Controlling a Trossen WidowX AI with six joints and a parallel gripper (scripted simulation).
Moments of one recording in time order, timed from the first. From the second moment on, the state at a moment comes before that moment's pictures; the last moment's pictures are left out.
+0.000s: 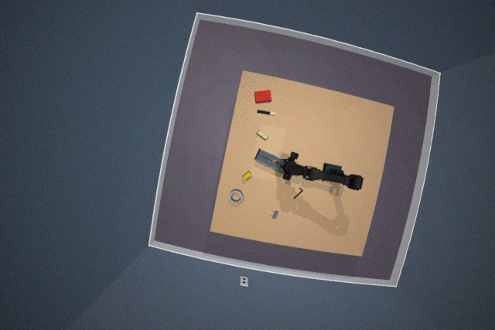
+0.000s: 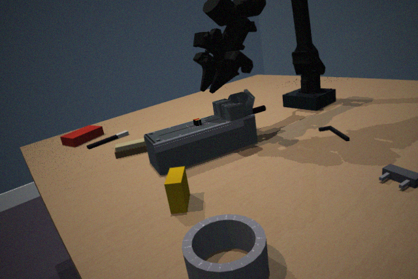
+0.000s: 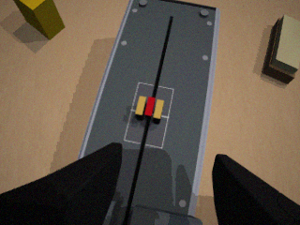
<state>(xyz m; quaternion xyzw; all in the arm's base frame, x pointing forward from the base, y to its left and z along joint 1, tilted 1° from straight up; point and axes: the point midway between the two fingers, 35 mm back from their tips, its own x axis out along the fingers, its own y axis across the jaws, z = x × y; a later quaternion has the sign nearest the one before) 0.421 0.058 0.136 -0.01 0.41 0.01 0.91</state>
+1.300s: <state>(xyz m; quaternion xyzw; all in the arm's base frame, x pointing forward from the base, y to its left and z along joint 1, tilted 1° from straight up) 0.421 0.058 0.136 -0.01 0.41 0.01 0.91</state>
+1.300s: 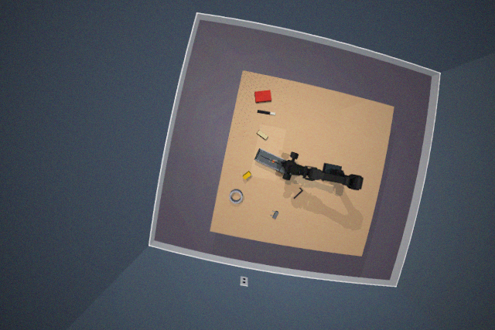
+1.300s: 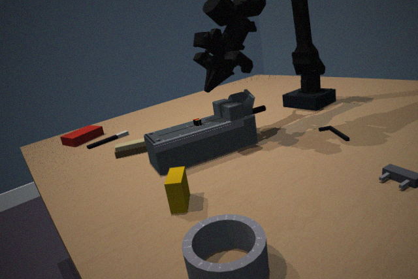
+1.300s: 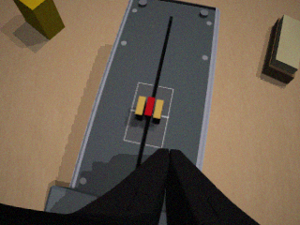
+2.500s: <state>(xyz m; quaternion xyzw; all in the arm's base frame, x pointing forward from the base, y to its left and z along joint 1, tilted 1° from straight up) 0.421 0.058 0.136 -0.01 0.41 0.01 0.91</state>
